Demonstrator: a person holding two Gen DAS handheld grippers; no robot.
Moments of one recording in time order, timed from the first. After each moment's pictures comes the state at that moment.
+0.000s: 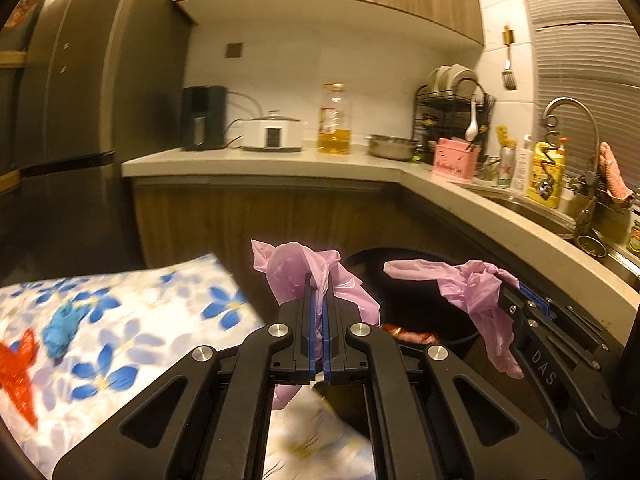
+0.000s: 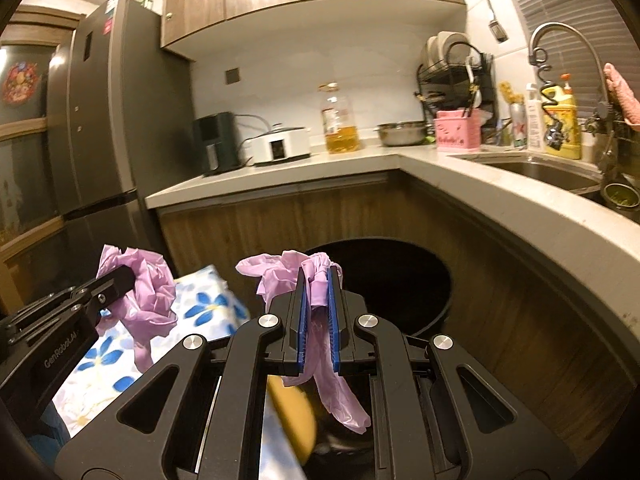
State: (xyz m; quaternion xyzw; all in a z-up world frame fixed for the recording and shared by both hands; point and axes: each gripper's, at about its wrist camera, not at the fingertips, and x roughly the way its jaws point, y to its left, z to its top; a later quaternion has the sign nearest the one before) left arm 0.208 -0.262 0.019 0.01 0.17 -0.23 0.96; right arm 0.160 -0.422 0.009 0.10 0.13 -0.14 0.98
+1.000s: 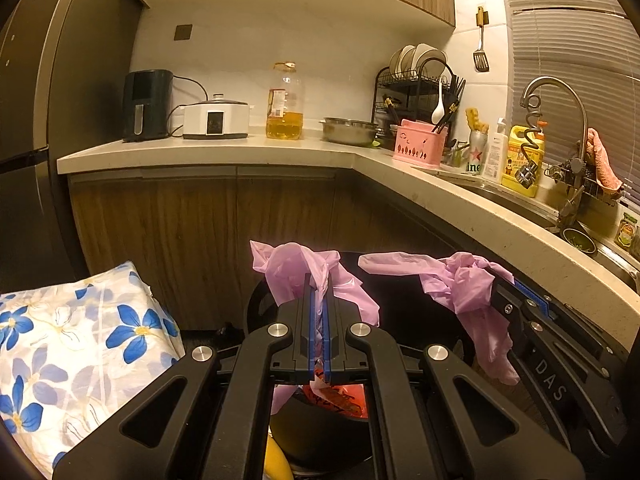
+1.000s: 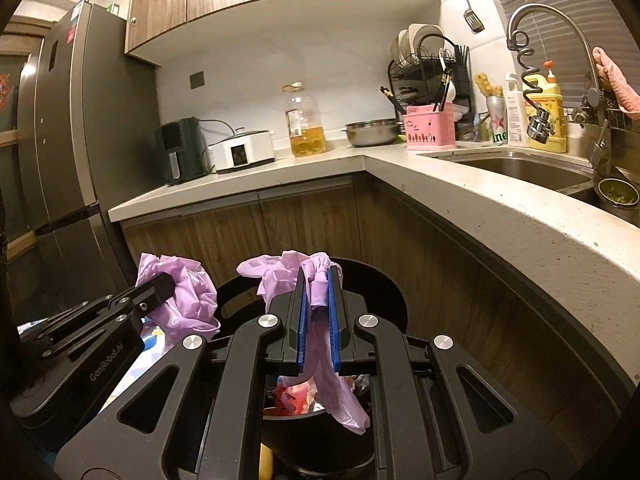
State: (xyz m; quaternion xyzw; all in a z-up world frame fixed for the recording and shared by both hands) left arm 0.269 -0.343 -0.007 0.01 0.20 -0.30 0.93; right arm 0.200 -0.489 -0.002 0.11 0.13 -0.17 0.97
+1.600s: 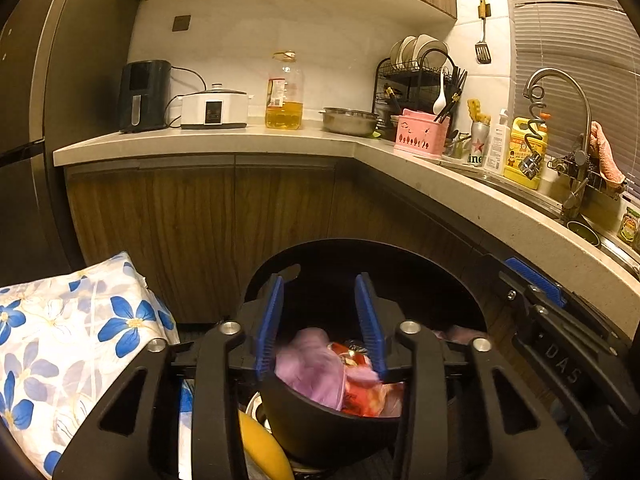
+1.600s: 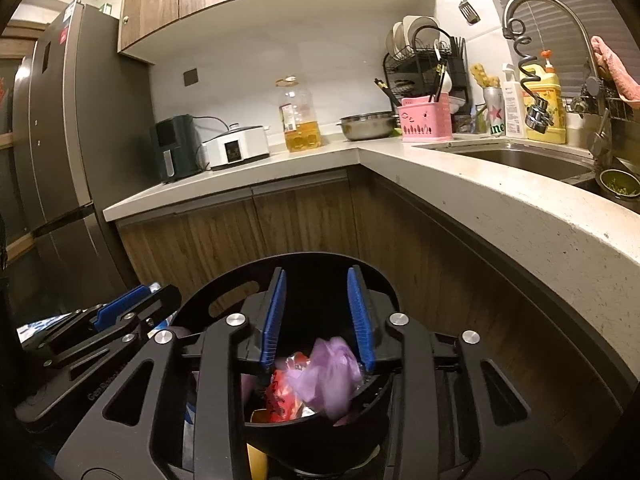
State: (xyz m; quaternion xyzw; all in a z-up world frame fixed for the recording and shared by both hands) left arm 0.277 -0.345 -0.019 0.01 0.21 -0.30 0.93; right arm 0.206 -0.503 -0.009 0.12 0.14 -0.18 0.97
